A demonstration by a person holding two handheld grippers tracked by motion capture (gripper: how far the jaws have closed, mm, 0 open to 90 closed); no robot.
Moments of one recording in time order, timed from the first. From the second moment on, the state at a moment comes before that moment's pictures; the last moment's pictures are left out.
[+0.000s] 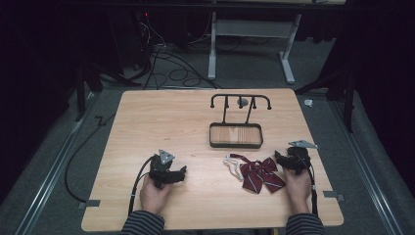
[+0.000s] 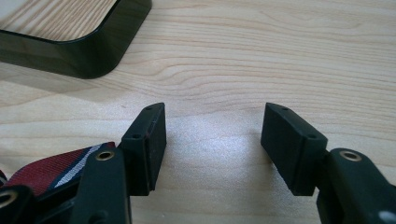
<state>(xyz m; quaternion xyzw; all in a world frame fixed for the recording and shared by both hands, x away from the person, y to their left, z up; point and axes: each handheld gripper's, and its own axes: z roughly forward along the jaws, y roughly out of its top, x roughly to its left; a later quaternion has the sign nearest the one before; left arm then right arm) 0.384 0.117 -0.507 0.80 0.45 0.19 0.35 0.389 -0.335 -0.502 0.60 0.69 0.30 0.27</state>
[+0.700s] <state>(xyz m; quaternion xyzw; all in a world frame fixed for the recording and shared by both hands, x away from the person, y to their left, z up) 0.383 0.117 -0.507 0.79 0.46 0.19 0.35 0.389 -0.335 -0.502 0.60 0.69 0.30 0.27</state>
